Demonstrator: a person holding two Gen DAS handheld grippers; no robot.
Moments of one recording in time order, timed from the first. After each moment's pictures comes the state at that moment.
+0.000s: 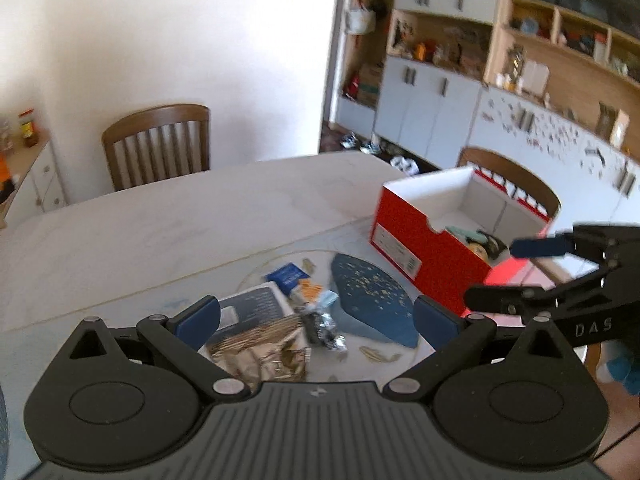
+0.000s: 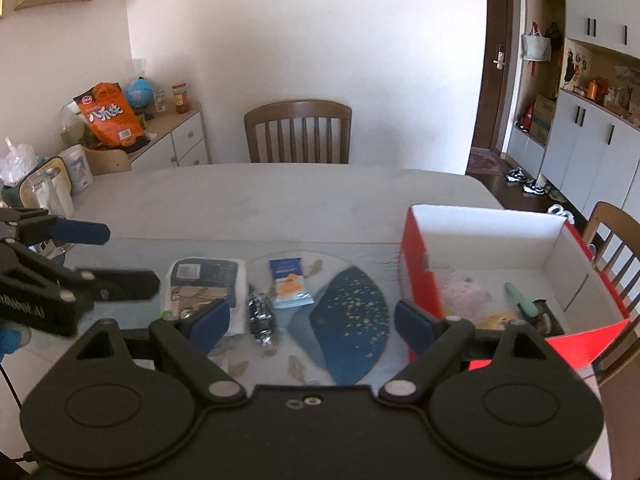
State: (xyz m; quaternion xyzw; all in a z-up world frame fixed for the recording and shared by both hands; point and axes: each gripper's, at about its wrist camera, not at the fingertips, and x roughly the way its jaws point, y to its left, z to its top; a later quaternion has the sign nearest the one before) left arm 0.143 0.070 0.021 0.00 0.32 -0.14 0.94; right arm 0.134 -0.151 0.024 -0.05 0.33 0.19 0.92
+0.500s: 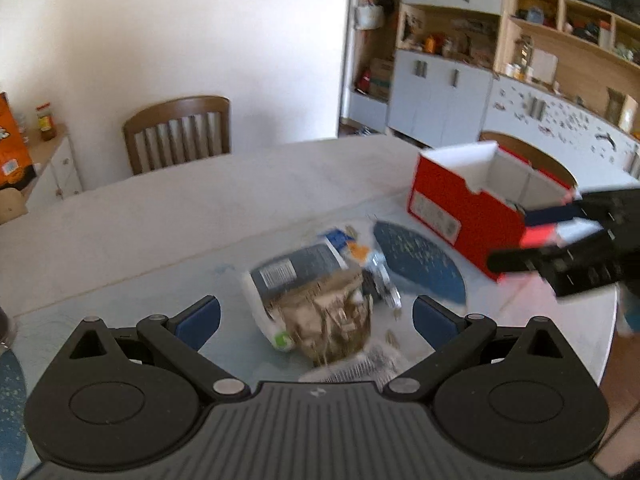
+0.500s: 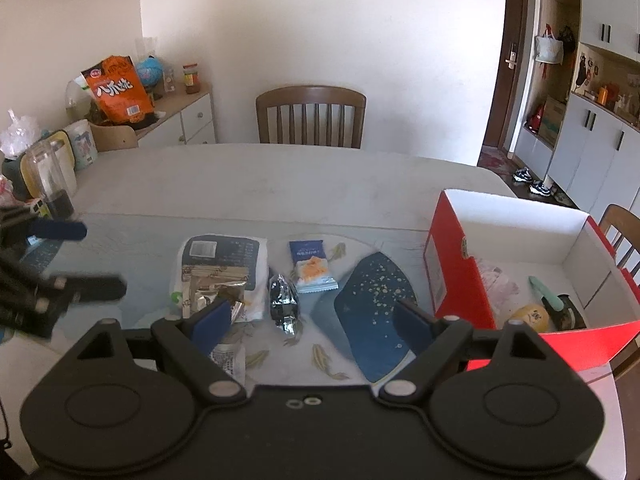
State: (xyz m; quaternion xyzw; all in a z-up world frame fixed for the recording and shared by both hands) left arm 0.121 0.113 -0.019 0.02 0.33 -0.14 0.93; right arm 0.133 -0.119 -0.002 -0.07 0.34 0.19 0.92
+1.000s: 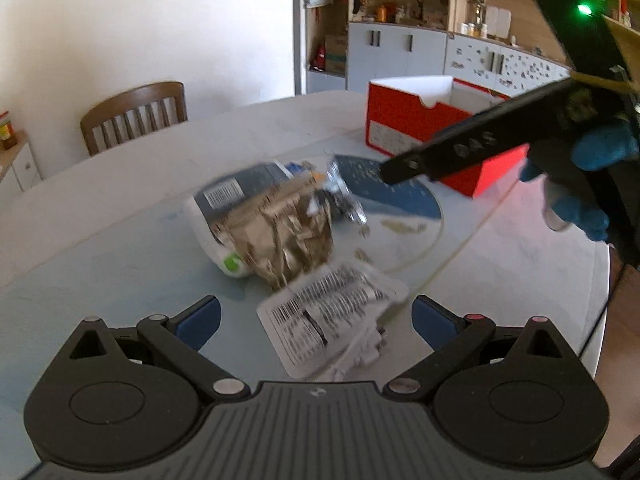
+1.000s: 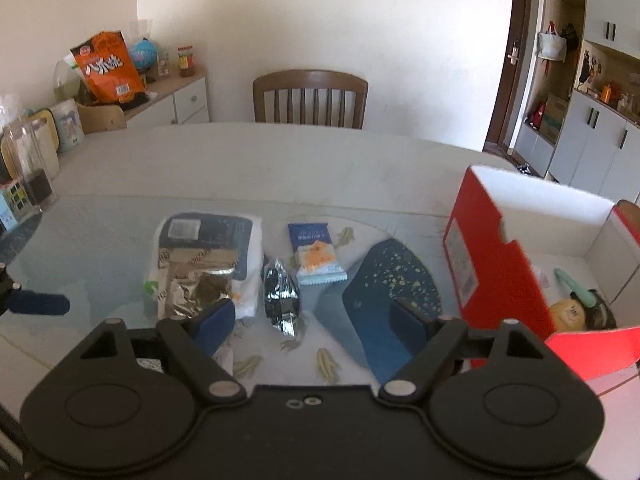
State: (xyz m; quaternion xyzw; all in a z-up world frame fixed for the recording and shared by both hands) left arm 0.095 0.097 -0.091 0.07 0.34 -0.20 0.92; right arm 0.159 -0.097 -0.052 -0.08 0.35 0.18 0.92
